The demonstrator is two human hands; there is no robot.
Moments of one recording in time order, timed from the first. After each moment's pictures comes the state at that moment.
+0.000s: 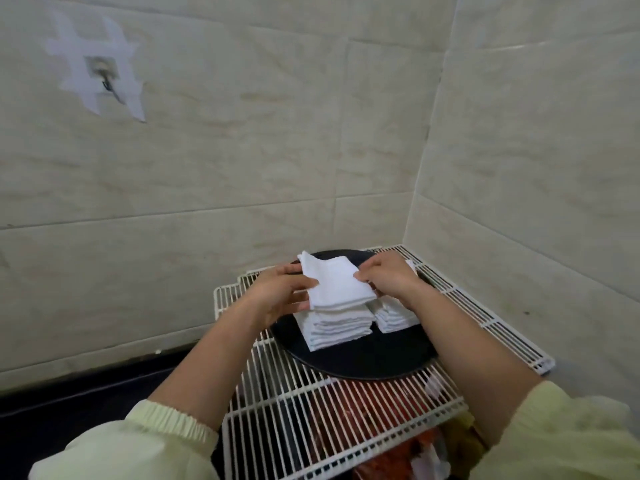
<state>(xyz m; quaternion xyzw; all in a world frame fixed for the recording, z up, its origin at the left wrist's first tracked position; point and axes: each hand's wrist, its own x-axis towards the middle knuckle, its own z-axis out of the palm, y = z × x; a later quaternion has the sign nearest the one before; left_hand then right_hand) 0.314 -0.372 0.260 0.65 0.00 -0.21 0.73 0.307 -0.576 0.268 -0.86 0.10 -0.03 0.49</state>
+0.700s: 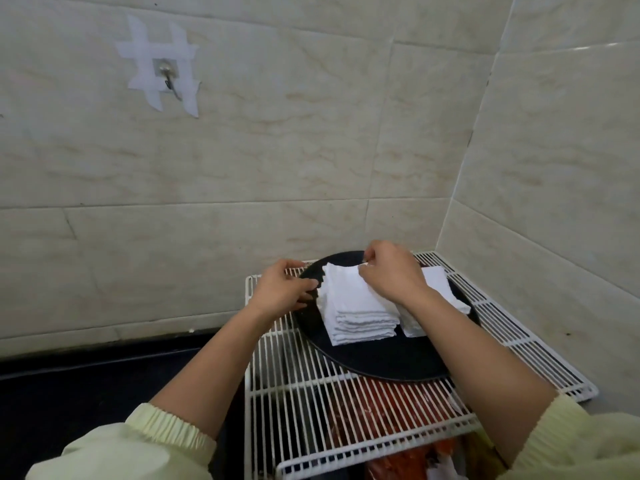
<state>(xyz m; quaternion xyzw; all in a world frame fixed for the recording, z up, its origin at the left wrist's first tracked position) 0.303 -0.348 0.246 0.77 0.02 -0.04 0.64 0.301 -0.536 0.284 -0.97 0.01 -0.12 0.21</state>
